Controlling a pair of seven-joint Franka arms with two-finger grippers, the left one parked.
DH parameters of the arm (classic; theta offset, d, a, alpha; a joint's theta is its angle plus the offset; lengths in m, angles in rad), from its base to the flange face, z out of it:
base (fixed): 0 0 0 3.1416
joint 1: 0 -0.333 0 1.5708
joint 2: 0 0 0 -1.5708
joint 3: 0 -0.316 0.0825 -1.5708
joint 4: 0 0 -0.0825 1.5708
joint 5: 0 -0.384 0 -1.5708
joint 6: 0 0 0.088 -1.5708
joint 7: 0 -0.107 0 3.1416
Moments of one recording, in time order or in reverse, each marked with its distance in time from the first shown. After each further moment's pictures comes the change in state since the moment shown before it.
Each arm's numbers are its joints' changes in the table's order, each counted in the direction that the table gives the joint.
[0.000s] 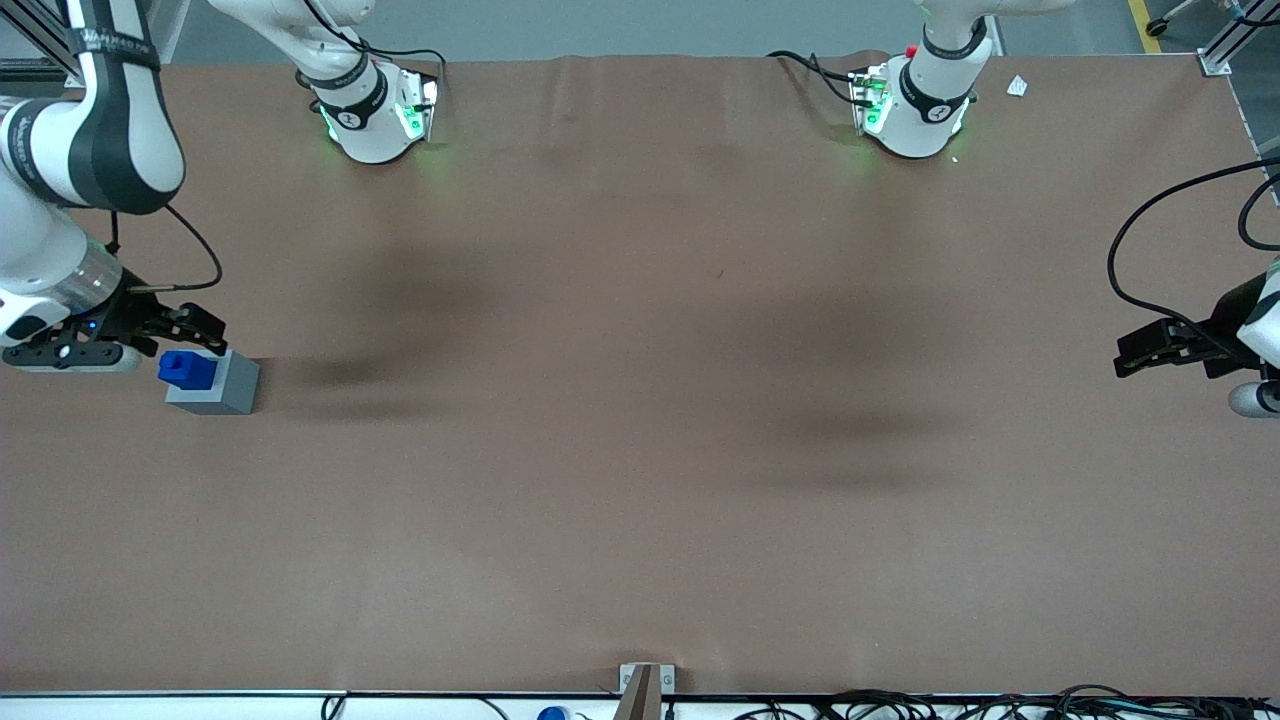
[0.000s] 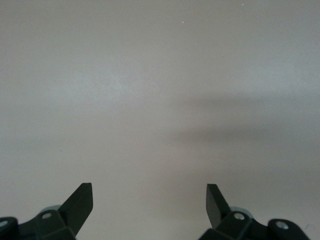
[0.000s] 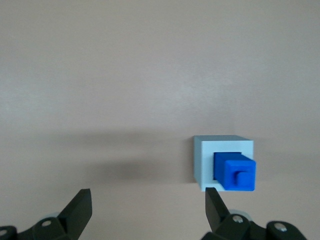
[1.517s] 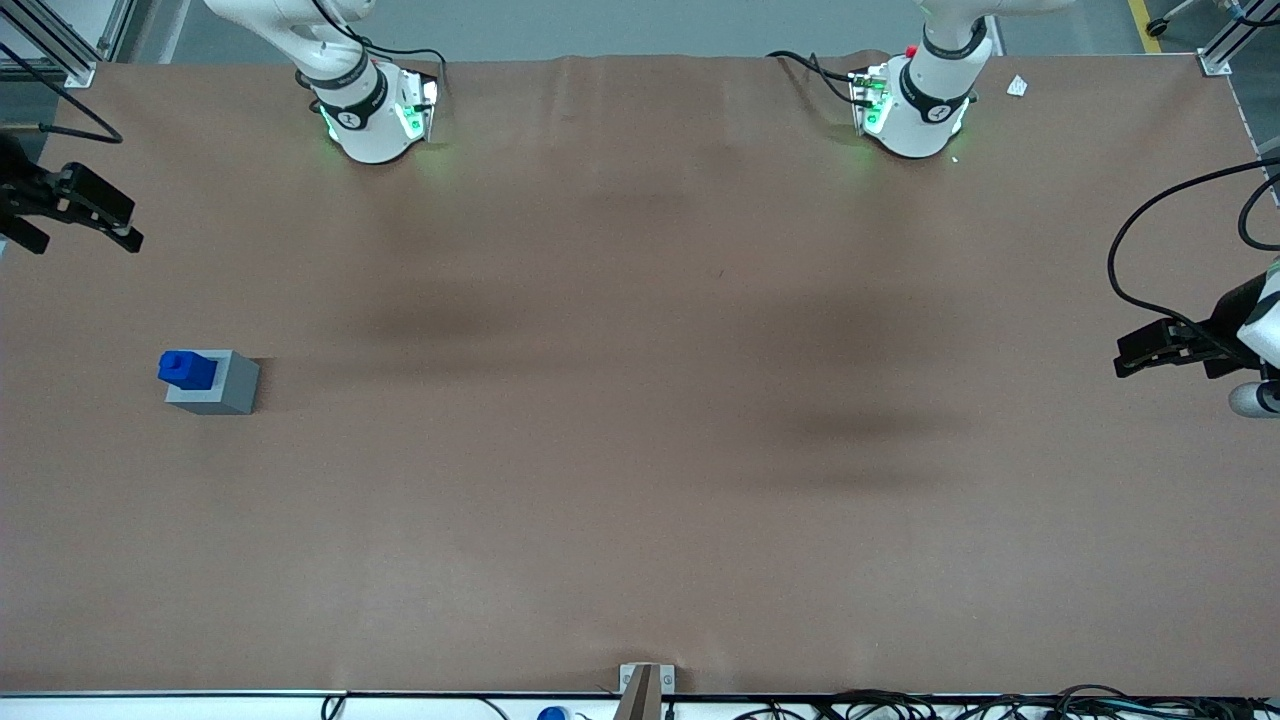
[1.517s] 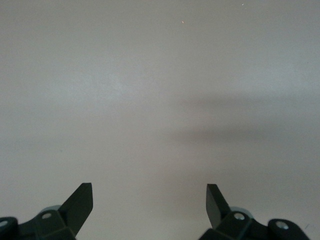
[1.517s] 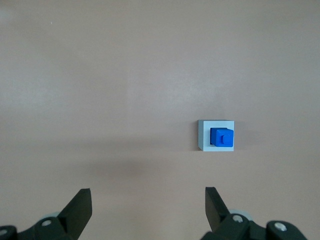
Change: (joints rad) arm -0.080 -0.082 0.002 0.484 0.001 -0.568 -0.067
